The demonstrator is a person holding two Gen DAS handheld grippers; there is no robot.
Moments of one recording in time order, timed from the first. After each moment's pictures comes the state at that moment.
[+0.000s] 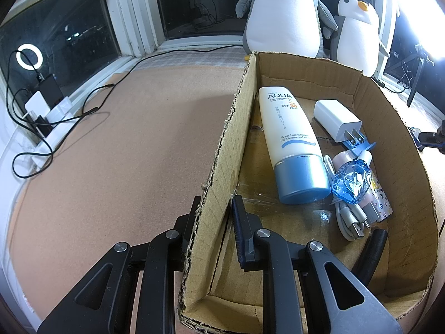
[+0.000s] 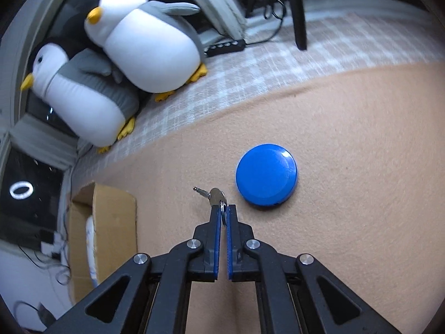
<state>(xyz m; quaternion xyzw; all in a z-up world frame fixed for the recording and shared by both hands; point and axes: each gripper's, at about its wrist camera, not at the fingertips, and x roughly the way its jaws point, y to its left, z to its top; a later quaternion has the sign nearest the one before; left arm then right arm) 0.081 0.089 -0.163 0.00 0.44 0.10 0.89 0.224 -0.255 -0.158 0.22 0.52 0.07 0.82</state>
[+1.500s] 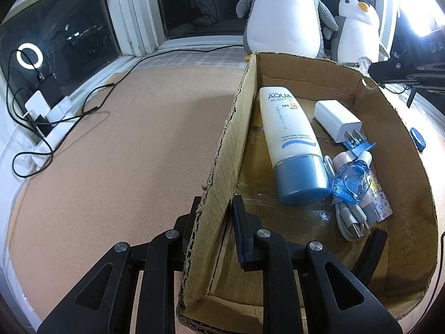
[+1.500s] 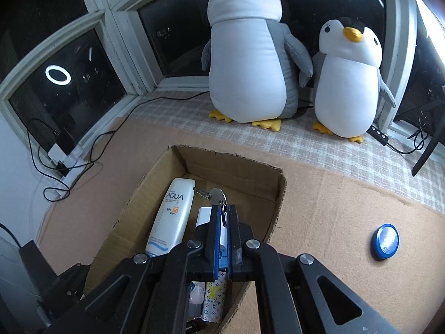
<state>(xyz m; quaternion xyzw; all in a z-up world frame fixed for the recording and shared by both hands) 0.082 0.089 -0.164 -0.01 0.44 0.10 0.89 0.200 -0.065 -0.086 0.00 0.46 0.22 0.86</state>
